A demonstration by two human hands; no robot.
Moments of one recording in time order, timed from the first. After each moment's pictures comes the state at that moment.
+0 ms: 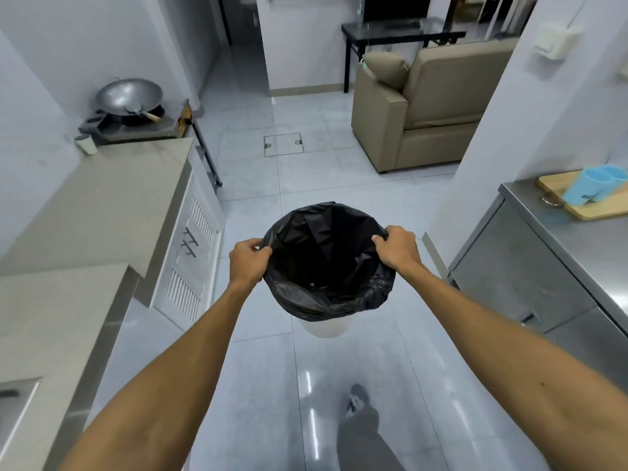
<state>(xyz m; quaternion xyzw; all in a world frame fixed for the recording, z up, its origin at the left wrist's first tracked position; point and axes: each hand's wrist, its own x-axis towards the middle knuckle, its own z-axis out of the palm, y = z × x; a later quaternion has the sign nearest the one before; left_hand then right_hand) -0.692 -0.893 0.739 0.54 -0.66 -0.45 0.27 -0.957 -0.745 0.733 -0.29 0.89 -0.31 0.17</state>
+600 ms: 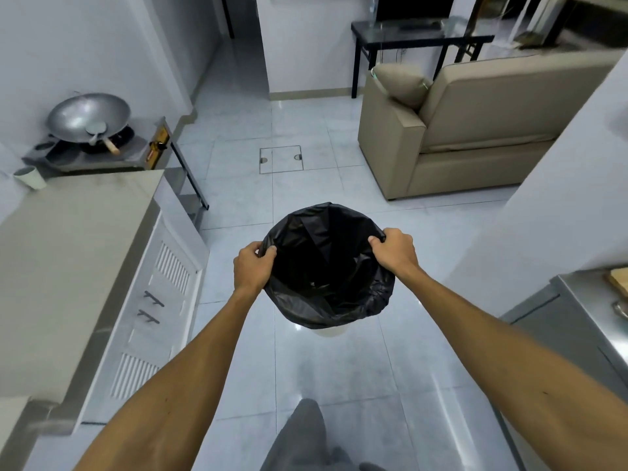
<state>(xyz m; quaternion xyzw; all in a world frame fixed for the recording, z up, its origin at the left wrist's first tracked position) -0.975 -1.183 0.722 0.56 -0.64 -0.44 0.28 -1.230 -1.056 0.729 -0.31 0.88 -0.31 0.20</state>
